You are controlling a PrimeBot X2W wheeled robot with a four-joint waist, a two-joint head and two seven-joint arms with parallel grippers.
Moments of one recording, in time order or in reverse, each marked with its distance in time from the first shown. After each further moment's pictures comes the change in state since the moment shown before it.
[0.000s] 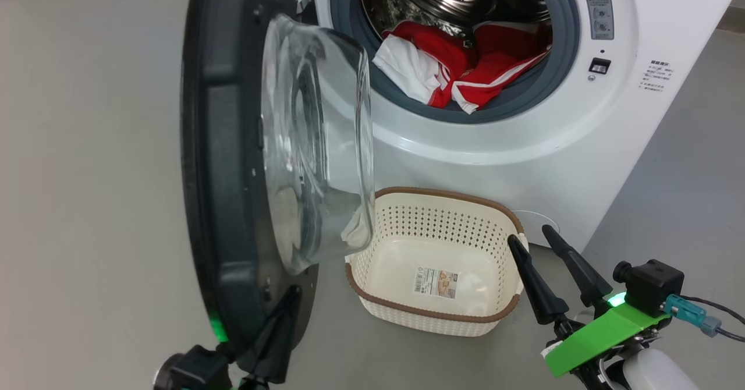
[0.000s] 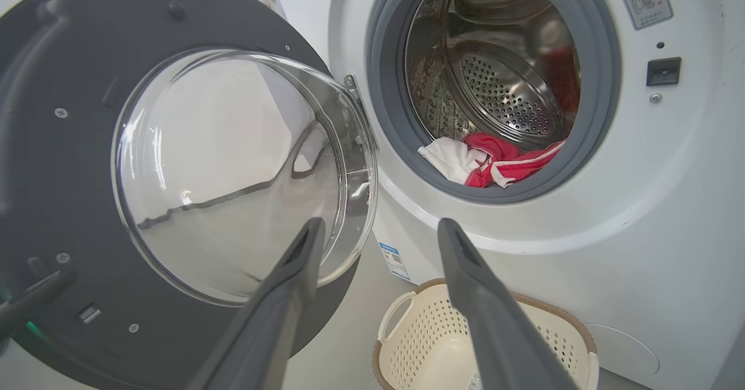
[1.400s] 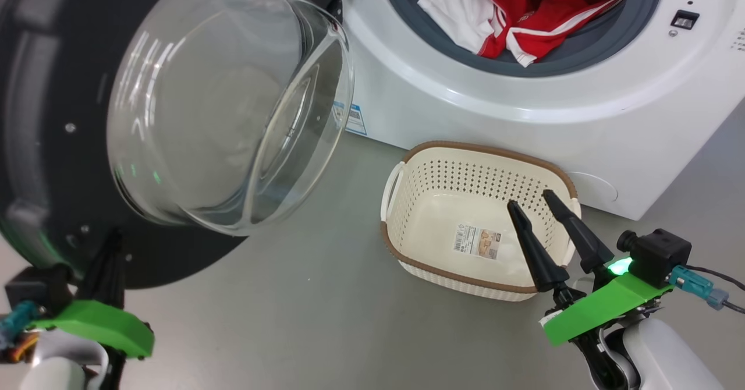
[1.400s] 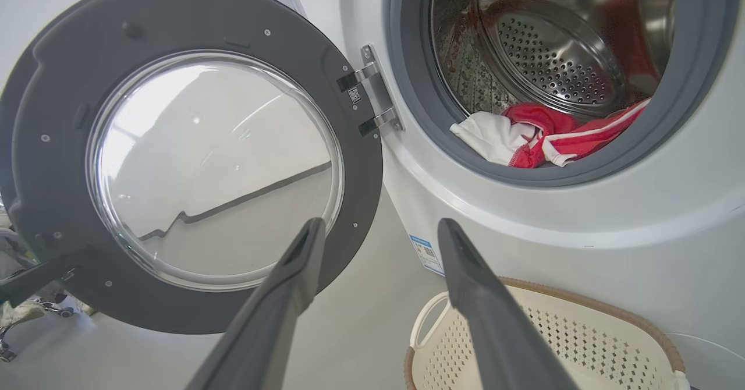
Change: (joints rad) left arm -0.252 0.217 0.222 0.309 -0.086 0.059 0.074; right arm -0.073 0.003 -0.007 -0.014 -0.003 0.000 0.000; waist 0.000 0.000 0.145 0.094
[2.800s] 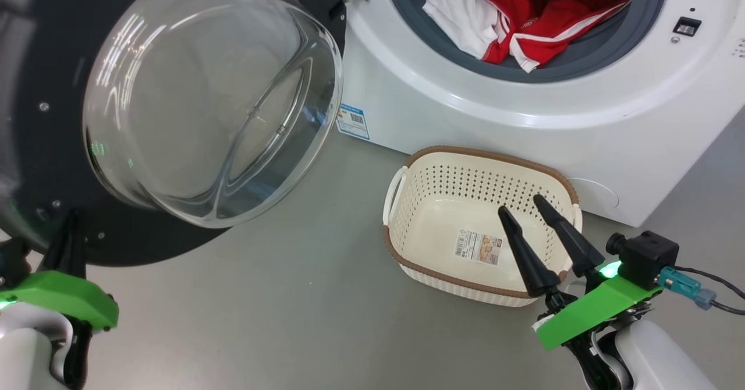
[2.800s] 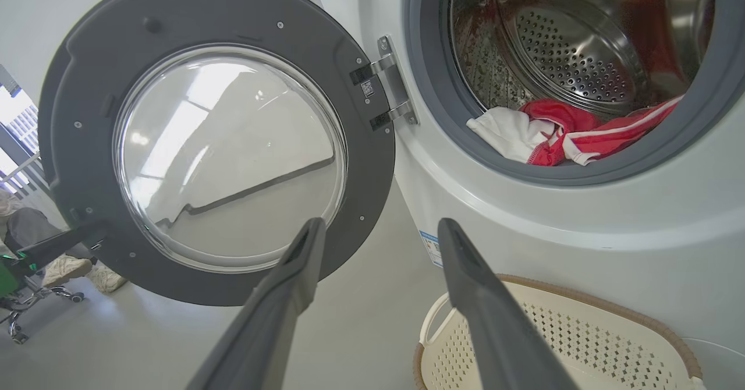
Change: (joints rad) left arm -0.222 0.043 -0.013 0.344 -0.041 -0.051 -0.069; right arm -0.012 -0.002 0.027 0.019 0.003 0.000 0.000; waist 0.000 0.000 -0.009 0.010
